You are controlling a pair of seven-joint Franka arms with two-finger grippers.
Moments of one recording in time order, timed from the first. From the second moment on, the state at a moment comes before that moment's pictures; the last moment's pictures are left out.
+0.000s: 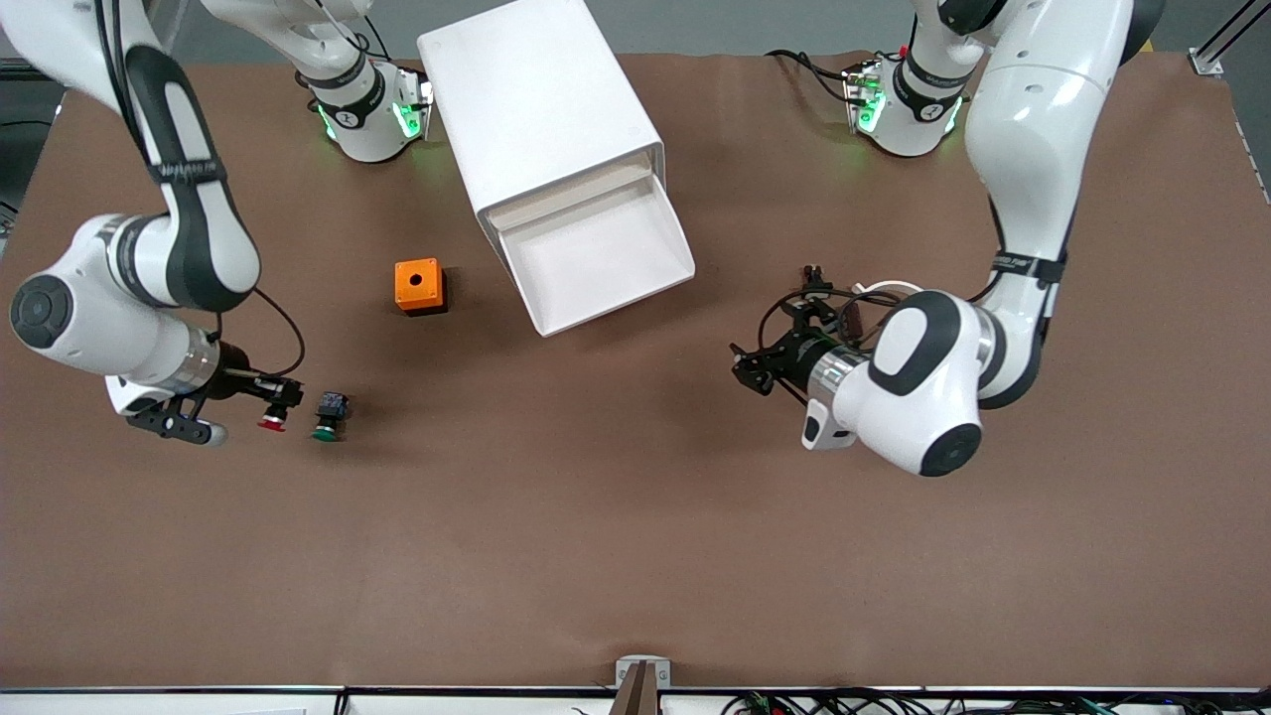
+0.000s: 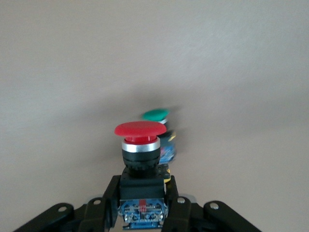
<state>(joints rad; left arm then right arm) -0.24 0.71 -0.13 -1.28 -0.53 1.44 -0.95 0.08 0.24 -0.08 -1.97 0.16 2.14 0.23</state>
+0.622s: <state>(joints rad) -0.24 0.49 -0.13 -1.36 -0.33 1.70 -0.80 0.51 -0.01 -0.07 -1.97 0.16 1.95 0.96</state>
